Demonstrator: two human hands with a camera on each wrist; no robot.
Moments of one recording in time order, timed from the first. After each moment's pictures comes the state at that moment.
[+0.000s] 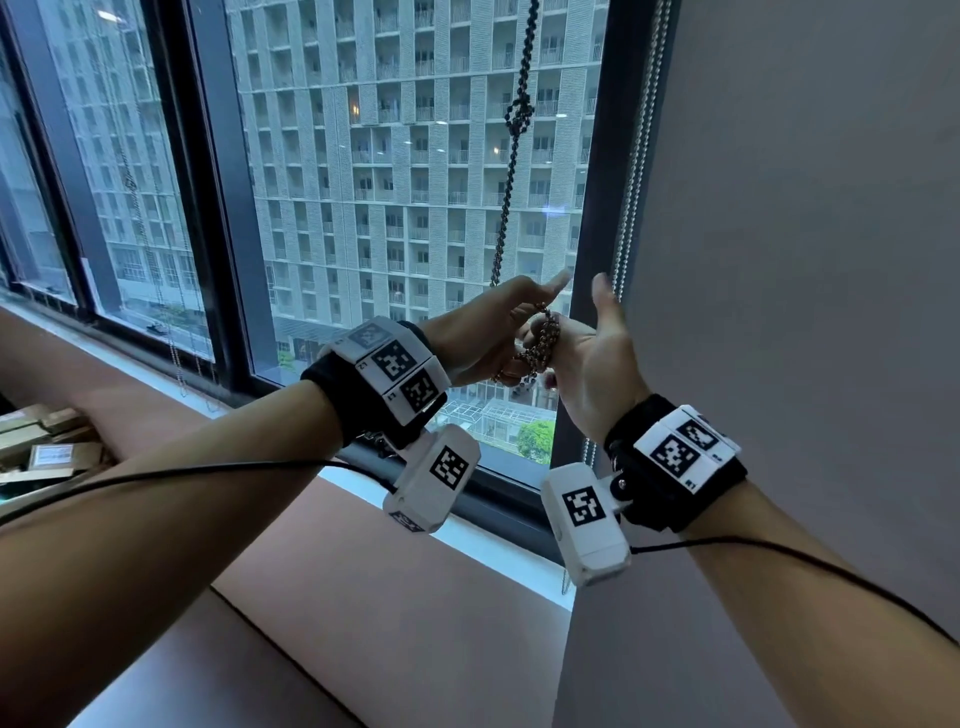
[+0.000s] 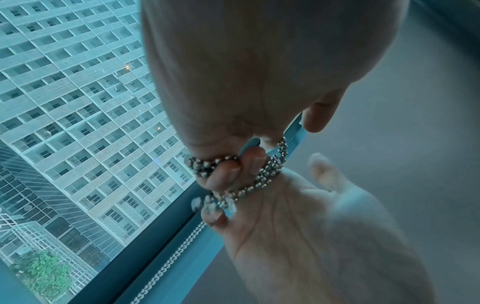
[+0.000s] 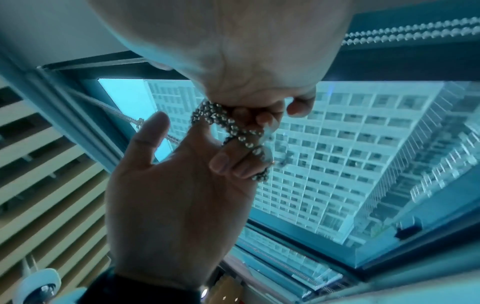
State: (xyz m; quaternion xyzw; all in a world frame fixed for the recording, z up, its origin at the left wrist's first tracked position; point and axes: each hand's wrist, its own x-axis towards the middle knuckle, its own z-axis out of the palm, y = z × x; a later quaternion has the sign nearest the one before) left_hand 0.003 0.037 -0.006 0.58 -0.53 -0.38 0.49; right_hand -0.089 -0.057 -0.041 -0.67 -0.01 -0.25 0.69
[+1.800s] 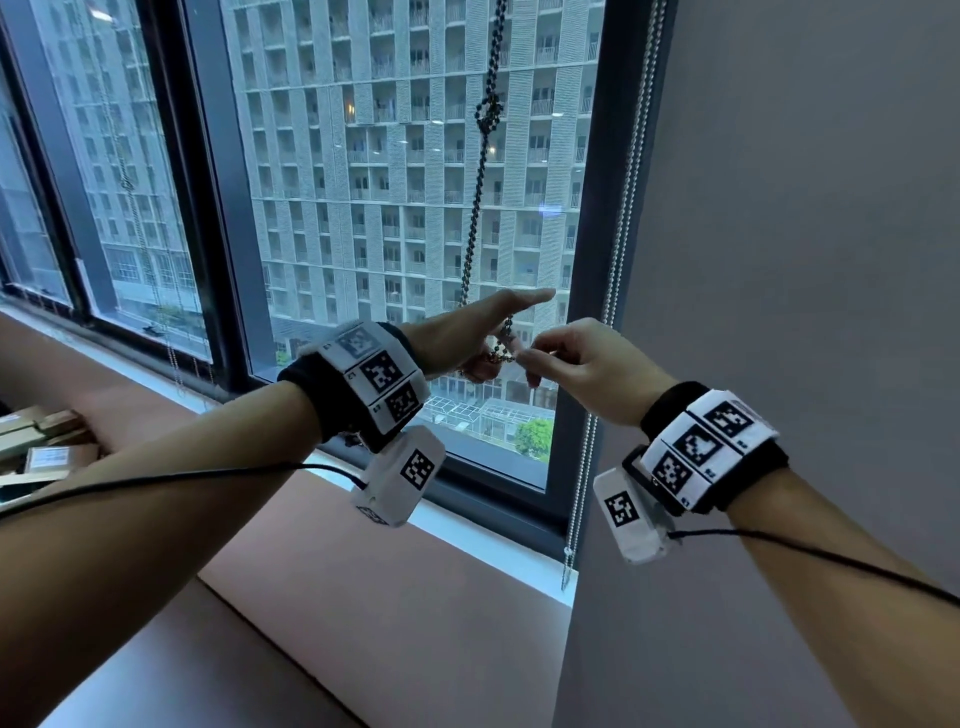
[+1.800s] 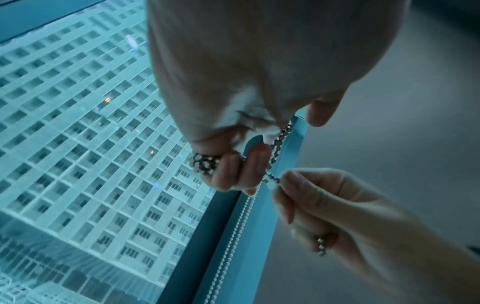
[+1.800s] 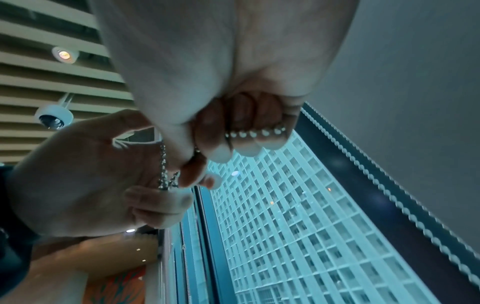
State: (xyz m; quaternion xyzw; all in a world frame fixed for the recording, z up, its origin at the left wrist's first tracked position) left_hand 0.019 0.049 -0.009 0.65 -0.56 -0.27 0.43; right_hand -0.105 -0.079 -0.036 -0.94 0.02 -0.25 0.23
